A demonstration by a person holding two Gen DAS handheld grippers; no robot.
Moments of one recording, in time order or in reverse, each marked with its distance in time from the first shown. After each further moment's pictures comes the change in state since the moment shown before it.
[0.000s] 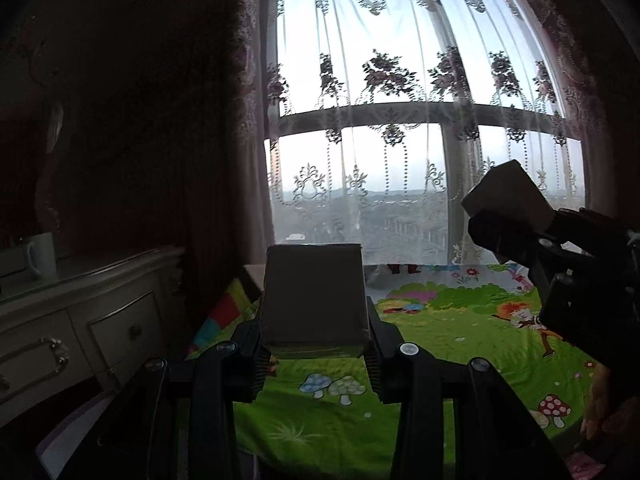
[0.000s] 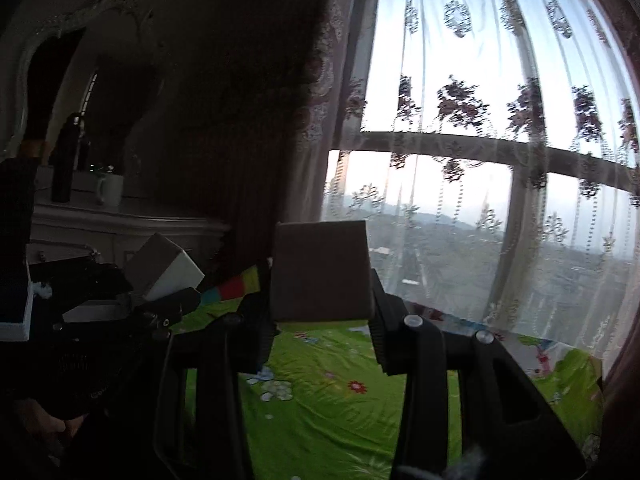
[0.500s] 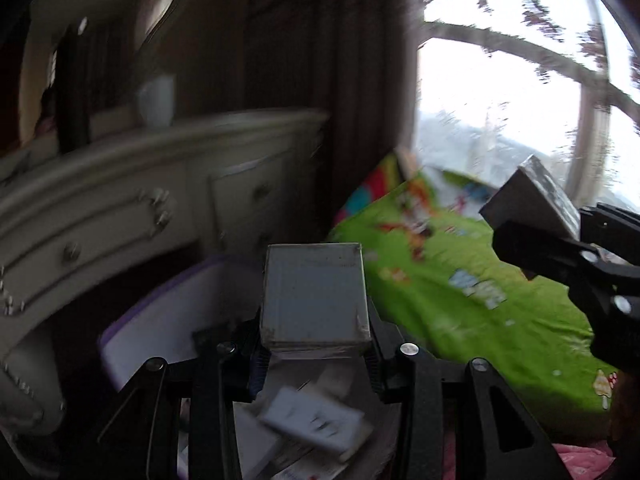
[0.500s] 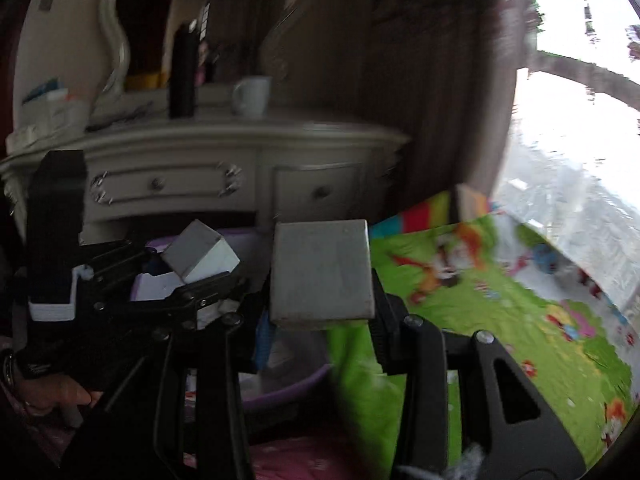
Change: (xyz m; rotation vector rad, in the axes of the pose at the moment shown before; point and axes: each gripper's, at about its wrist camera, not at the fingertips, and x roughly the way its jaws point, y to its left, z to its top) left arm -0.002 0.146 -0.076 -0.249 0.395 0.326; right arm 0.106 0.144 -0.015 -0.102 0.355 0.542
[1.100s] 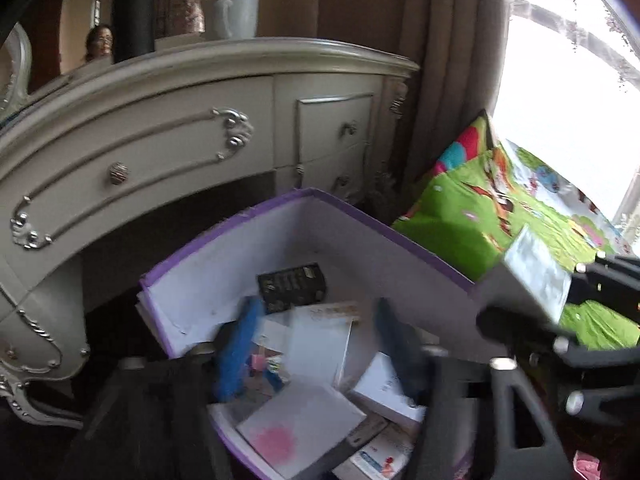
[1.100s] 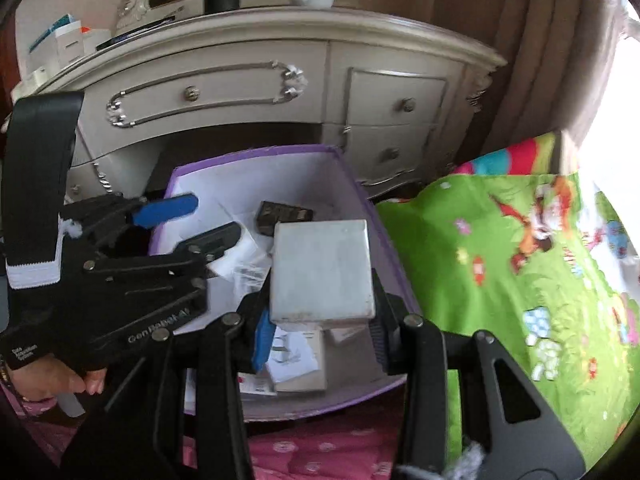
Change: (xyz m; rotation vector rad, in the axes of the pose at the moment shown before) left arm 0.033 0.064 -0.016 -0.119 0.150 0.173; right arm 0.105 0.058 -0.016 -0.055 0.314 0.189
